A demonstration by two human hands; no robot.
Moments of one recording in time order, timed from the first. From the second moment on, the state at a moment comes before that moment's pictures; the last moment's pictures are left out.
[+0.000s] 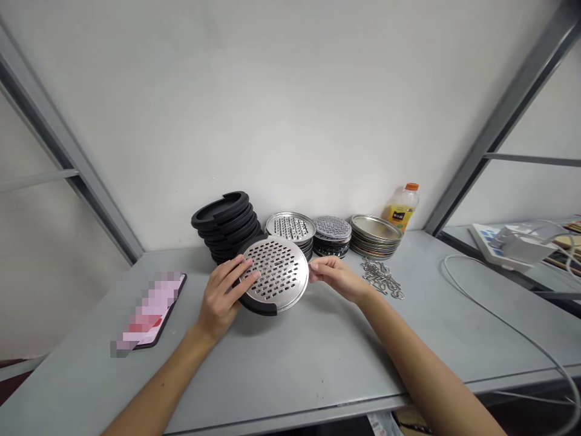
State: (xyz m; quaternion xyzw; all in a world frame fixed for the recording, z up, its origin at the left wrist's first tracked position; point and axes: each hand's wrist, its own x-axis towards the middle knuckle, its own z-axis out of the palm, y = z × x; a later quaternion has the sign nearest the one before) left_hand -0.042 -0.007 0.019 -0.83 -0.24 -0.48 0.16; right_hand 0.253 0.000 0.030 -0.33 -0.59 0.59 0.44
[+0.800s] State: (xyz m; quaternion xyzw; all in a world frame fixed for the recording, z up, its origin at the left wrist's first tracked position) left_hand -0.017 -0.009 0.006 -0.46 -0.43 -0.57 -0.53; right_hand 0.245 0.006 0.020 -0.38 -0.54 0.63 0.40
